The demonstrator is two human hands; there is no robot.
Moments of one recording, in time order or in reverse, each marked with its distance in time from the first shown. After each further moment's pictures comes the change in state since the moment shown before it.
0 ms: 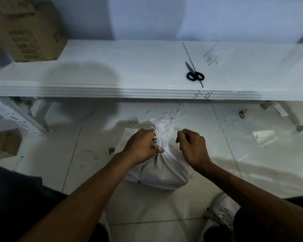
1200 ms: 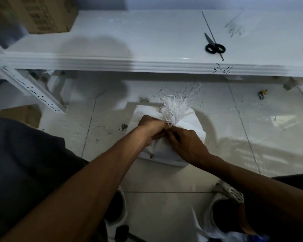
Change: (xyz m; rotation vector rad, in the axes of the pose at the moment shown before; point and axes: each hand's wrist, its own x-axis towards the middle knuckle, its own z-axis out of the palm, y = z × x) left_hand -0.017 0.002 0.014 -1.007 0.045 -0.718; right_hand -0.047 0.001 0.041 -0.164 -0.269 -0.288
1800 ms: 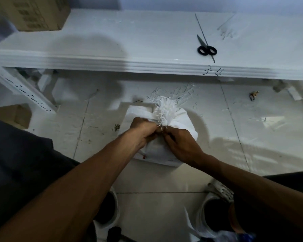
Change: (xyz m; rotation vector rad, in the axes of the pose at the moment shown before) left_hand -0.003 -0.002 0.006 -0.060 0.064 -0.026; right_hand 0.000 0.004 -0.010 0.108 -0.067 -0.060
